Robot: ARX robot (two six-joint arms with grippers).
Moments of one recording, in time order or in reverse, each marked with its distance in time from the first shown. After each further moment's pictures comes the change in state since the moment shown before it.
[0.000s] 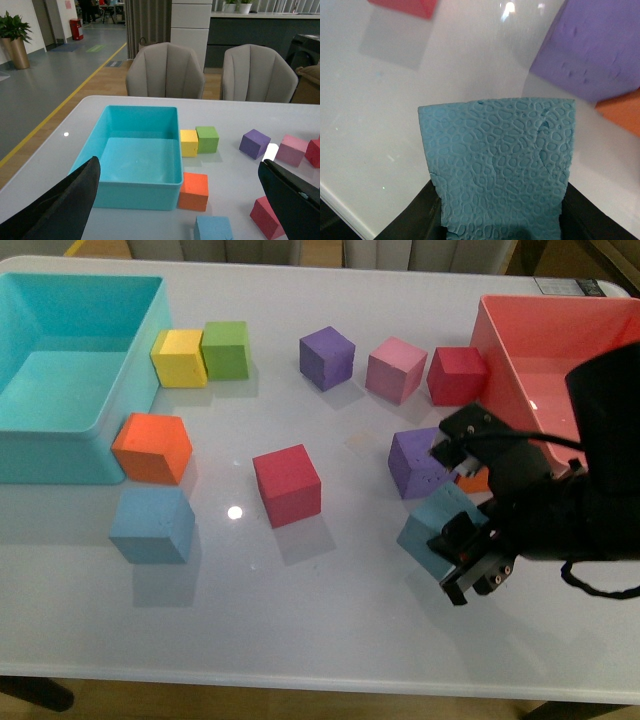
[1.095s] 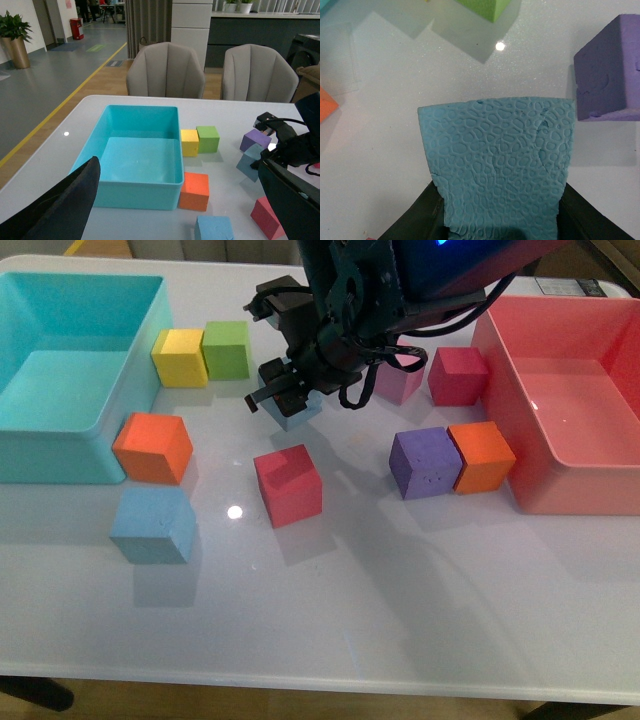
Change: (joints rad) left arm 0.000 0.000 0.000 0.000 0.000 0.000; right arm 0.213 0.629 1.175 -0.440 0.151 0.192
